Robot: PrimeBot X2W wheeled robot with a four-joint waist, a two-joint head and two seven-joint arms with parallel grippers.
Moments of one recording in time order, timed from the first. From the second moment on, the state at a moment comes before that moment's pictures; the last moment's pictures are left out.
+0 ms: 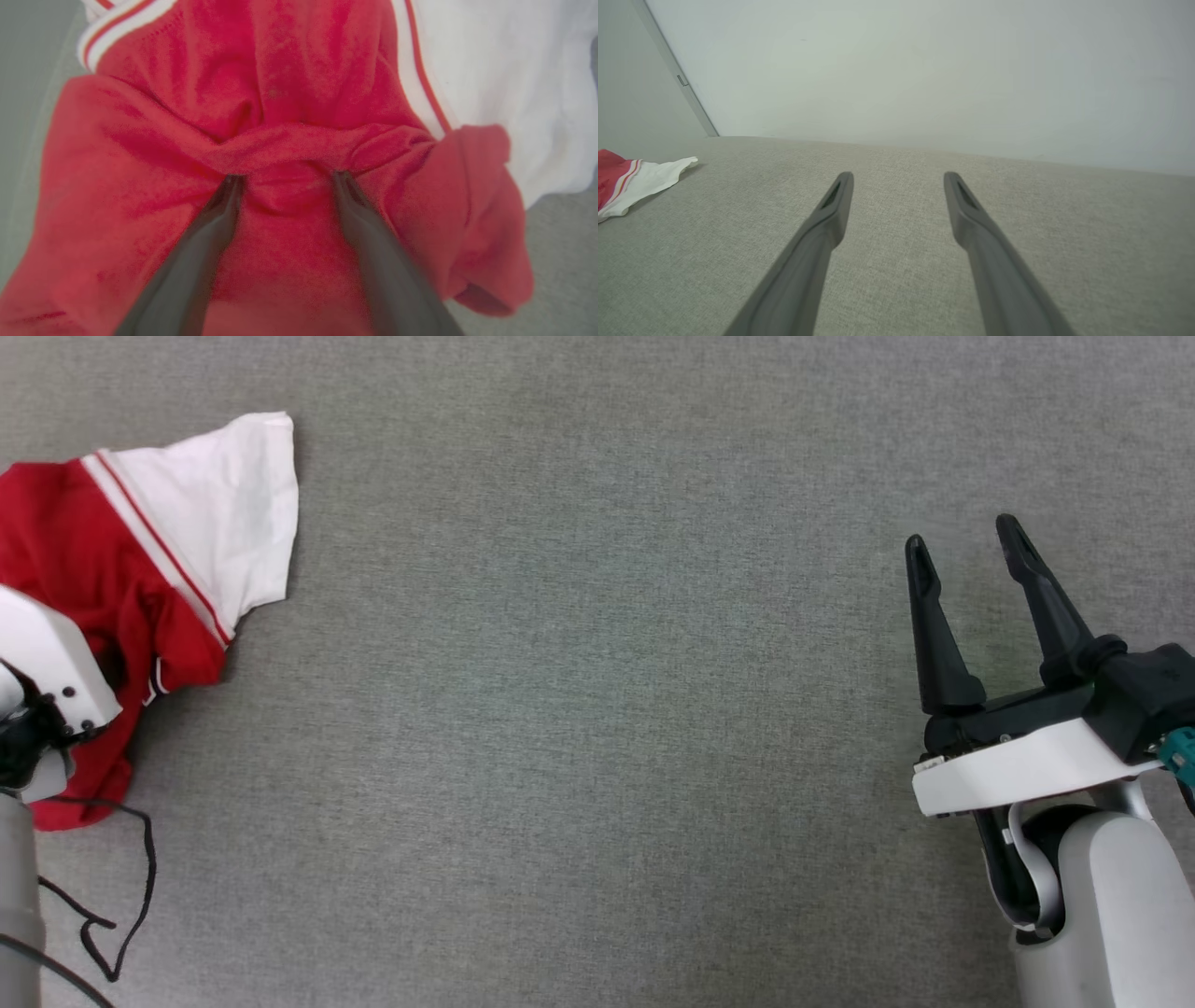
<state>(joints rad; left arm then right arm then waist) -0.71 0.47 0.14 0.66 -0.43 -0.10 0.69 -0.31 -0.07 0.07 -0.04 0.09 0.13 -0.11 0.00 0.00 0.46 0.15</state>
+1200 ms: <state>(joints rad) -0.73 0.34 0.04 0.56 -0.32 -0.07 -0.03 -0.17 -0.06 -0.01 -0.06 0.08 0.13 -0.07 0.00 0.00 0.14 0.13</state>
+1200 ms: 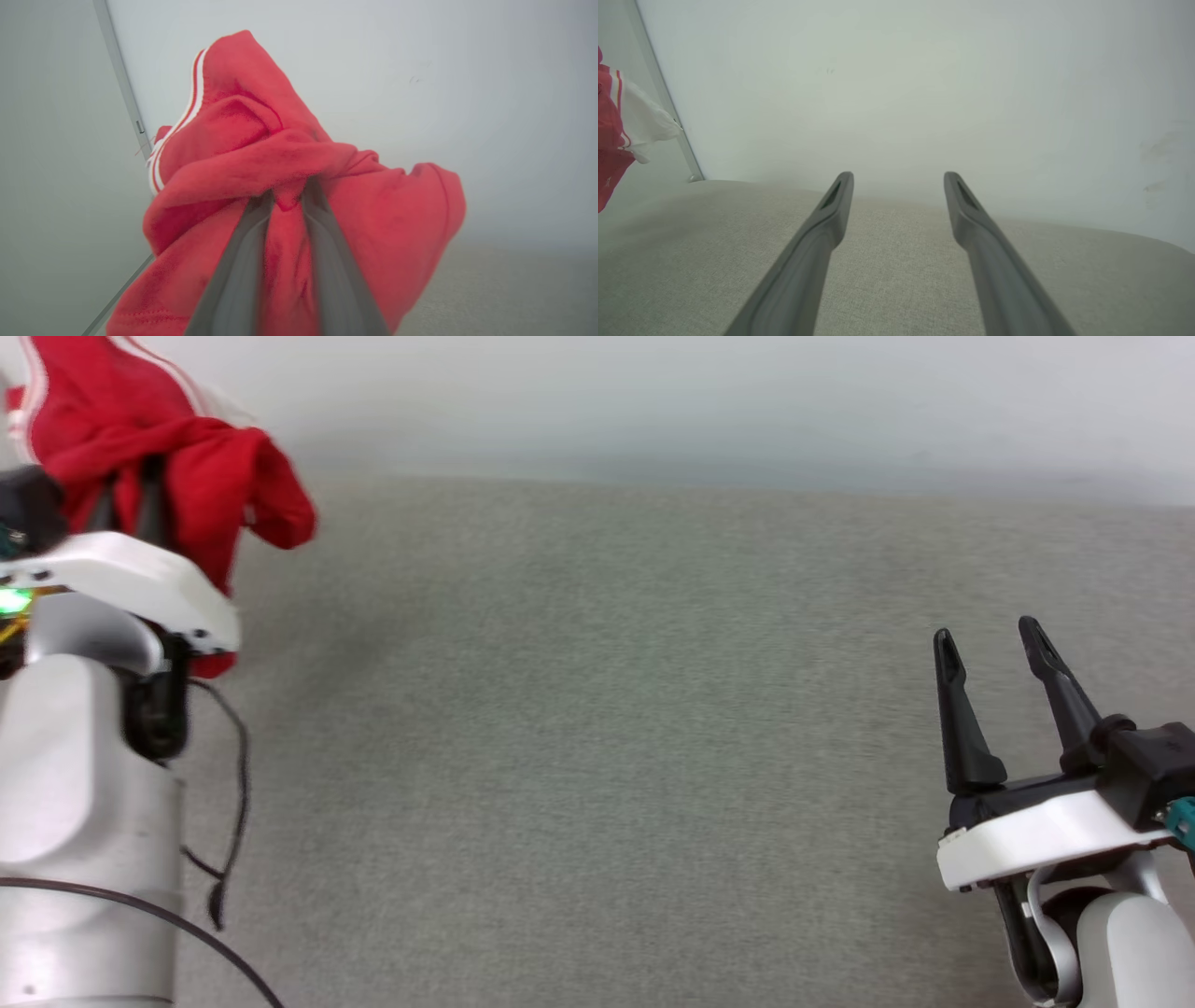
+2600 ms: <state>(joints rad) -0.37 0.06 -0.67 0.31 -0.34 -0.10 -0.13 -0.13 -0.05 0.01 -0.05 0.14 0.13 -0.06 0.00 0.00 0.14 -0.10</state>
